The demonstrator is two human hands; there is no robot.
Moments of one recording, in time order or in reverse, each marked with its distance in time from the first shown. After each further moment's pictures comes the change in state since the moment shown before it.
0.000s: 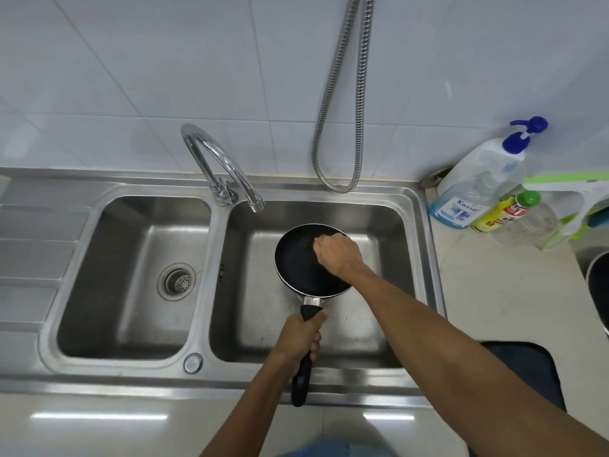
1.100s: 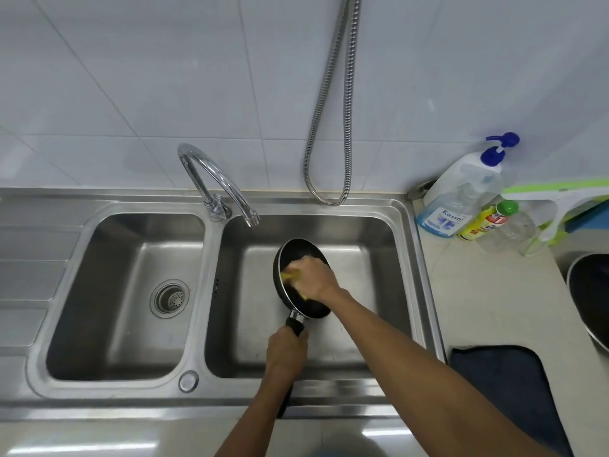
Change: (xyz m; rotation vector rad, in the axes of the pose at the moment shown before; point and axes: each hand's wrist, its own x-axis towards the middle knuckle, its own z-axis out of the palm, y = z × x) left_hand 0.012 -0.010 -0.005 0.591 0.343 0.080; right_hand -0.024 -0.038 -0.001 0.316 -0.195 -0.033
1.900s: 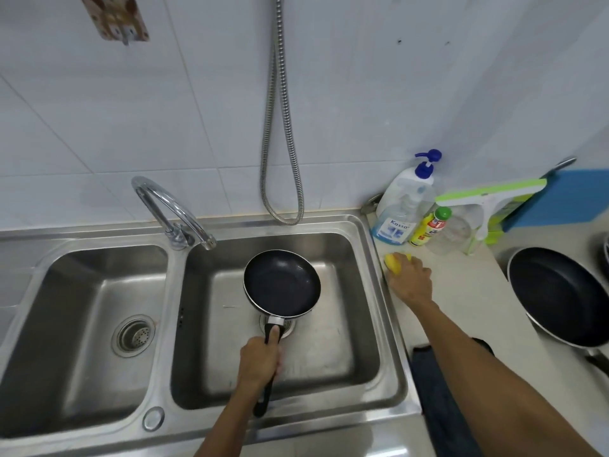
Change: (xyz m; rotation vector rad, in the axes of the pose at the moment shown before) left_hand 0.005 0.010 0.003 -0.230 0.010 0.101; right_hand -0.086 0.234 -0.105 -0.119 0.402 0.653
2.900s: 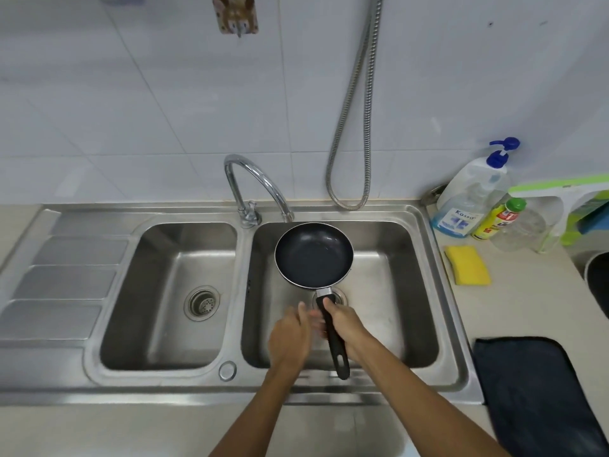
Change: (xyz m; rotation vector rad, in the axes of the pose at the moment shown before) left_hand -0.017 -0.029 -0.053 0.285 0.250 0.178; right_hand -0.225 -0.194 0.078 1.249 -0.787 0.276
